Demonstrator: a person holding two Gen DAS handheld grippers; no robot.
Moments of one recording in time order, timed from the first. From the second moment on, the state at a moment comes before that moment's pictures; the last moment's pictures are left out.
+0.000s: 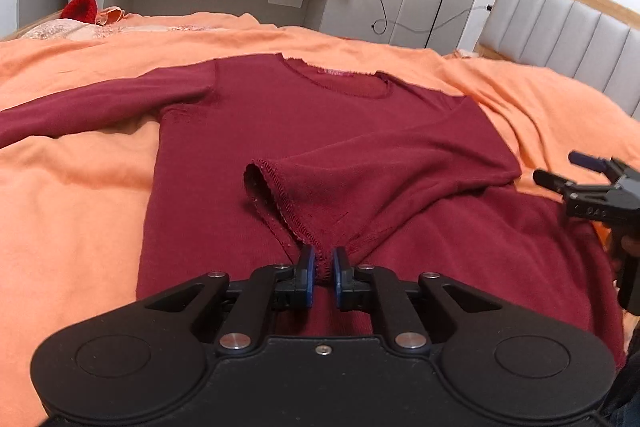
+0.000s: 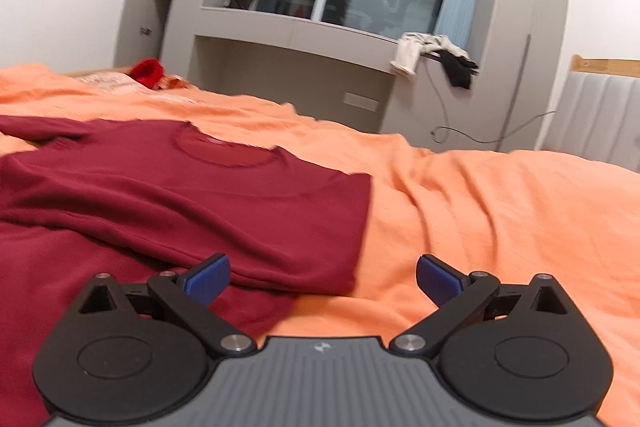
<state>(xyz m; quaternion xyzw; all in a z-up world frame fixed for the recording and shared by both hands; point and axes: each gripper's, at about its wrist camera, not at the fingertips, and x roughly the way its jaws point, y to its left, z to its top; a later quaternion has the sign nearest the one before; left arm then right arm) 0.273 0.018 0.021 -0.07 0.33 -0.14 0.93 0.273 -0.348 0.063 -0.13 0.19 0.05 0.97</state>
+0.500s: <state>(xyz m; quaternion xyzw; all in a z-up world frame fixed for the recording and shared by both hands) 0.297 0.022 0.032 -0.10 0.29 -0.01 0.95 0.319 -0.355 0.022 -0.21 0.25 0.05 0.95</state>
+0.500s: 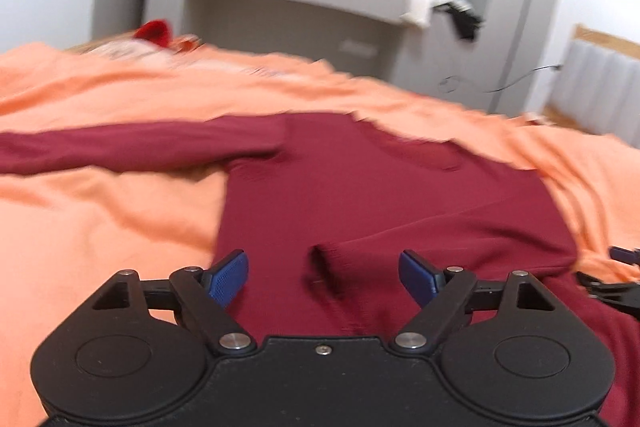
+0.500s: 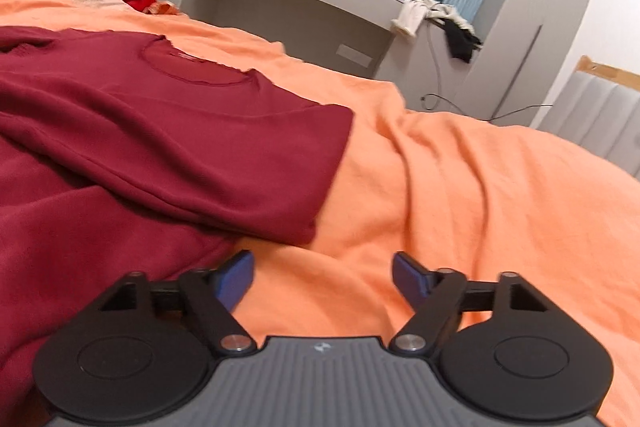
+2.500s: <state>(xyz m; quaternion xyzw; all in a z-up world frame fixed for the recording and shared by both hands) 0.310 0.299 0.027 -0.38 0.17 0.29 0.86 0.270 -0.344 0.070 0.04 0.20 0.16 0.96</state>
